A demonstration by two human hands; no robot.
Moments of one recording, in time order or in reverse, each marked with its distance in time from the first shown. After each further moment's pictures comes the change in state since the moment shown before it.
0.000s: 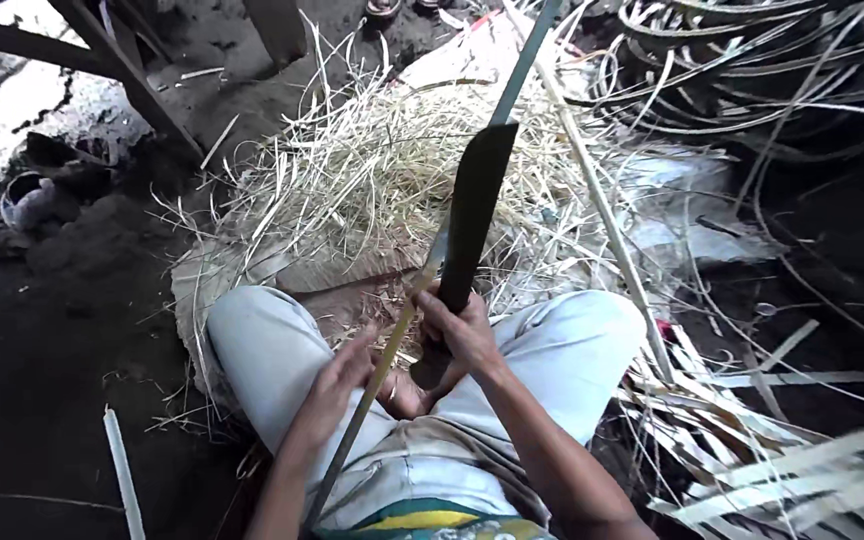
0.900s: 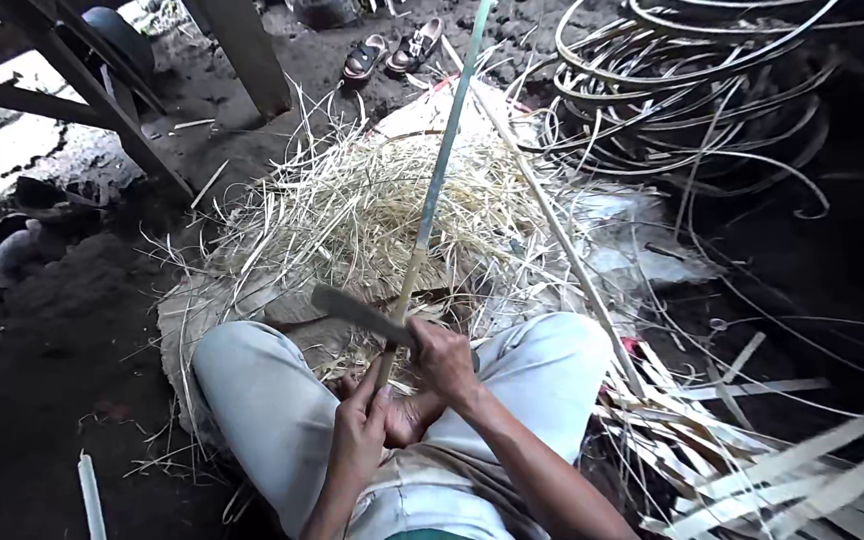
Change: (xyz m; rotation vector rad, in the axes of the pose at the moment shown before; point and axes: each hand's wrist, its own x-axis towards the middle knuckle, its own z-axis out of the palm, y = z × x) left_hand 0.001 -0.006 0.055 0.012 0.223 0.112; right_hand 0.000 0.024 0.002 -1.175 0.234 -0.579
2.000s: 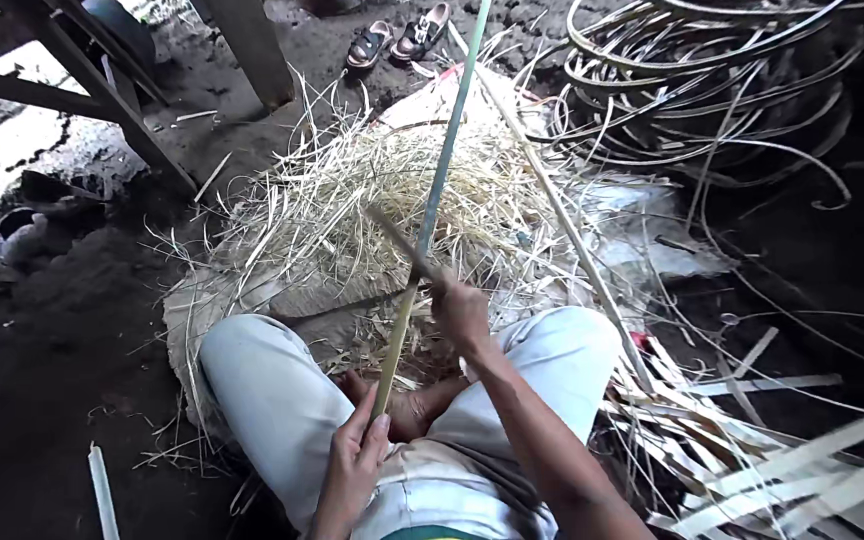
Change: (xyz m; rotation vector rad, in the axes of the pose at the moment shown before) left_hand -0.039 0.000 -0.018 -0.136 -0.068 -0.151; right_hand 0.029 0.034 0.000 0.001 -0.129 0.276
